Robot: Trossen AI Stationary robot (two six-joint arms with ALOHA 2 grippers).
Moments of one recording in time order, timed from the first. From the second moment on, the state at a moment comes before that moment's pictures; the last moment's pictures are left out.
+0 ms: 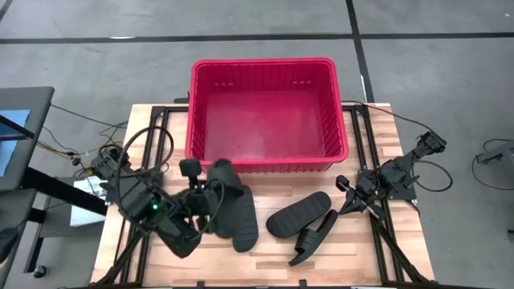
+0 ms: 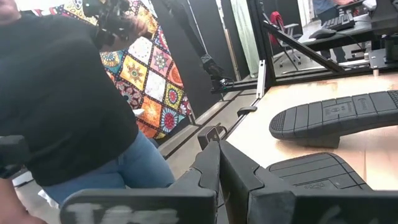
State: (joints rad) left arm -0.68 1.76 2.18 -1.57 -0.99 -0.46; right arm 0.59 0.03 0.00 0.02 -0.07 0.28
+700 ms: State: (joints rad) left arm -0.29 1.61 2.18 -1.42 -0.94 0.06; right arm 0.59 0.03 0.00 0.02 -0.07 0.28
